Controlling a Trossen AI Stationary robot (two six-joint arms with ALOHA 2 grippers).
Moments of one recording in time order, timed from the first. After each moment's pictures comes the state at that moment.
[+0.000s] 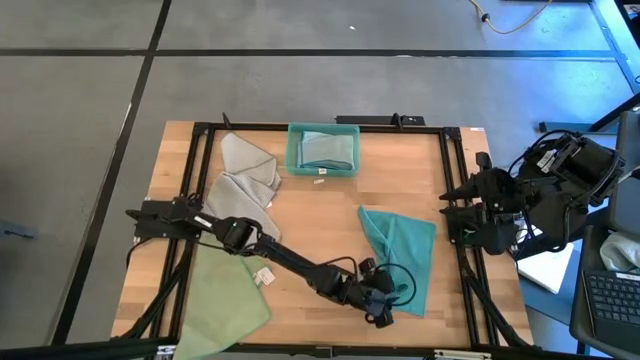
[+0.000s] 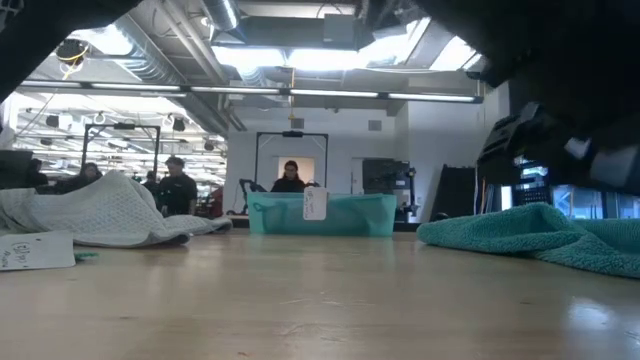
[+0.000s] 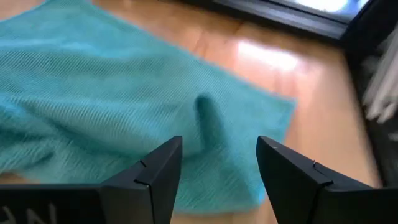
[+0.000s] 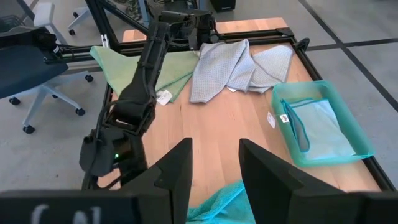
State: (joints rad) left arm -0.40 2.65 2.25 -0.22 -0.47 -0.51; right arm 0.85 1.27 2.02 -1.57 0.72 0.70
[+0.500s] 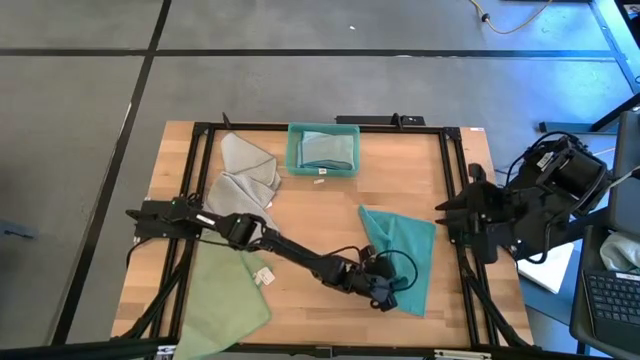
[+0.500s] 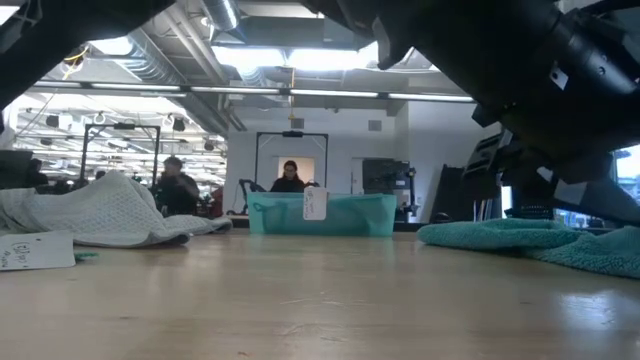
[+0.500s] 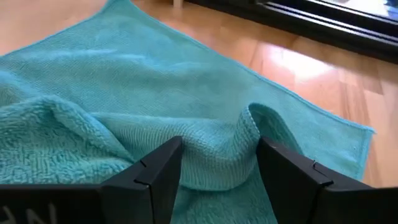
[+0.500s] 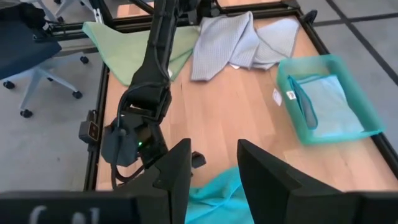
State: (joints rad) left arm -0.35 2.67 2.25 -0.20 -0.51 -0.52; right arm 0.85 1.27 1.92 -1.57 0.66 0.78
